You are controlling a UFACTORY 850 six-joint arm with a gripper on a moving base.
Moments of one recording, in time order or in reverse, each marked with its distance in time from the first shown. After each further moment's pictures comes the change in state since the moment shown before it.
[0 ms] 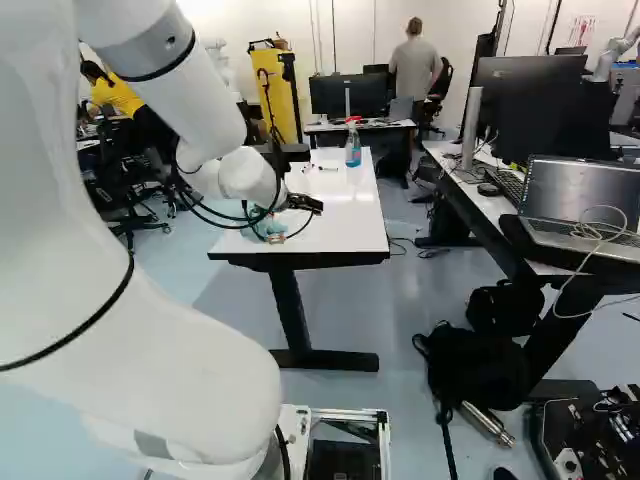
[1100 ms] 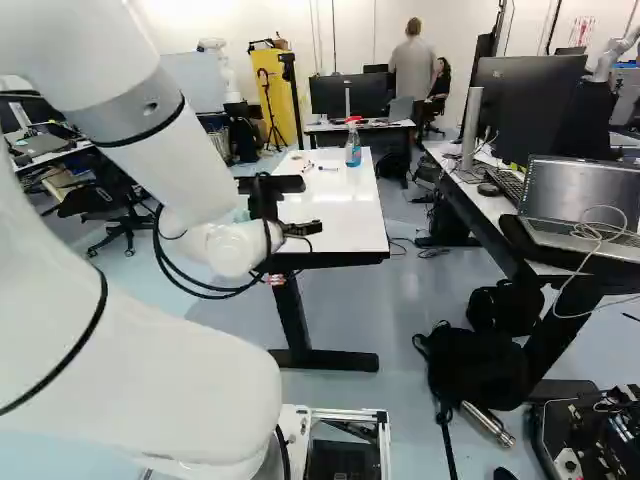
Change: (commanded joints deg) arm -0.2 6.3 18.3 0.0 28.2 0.0
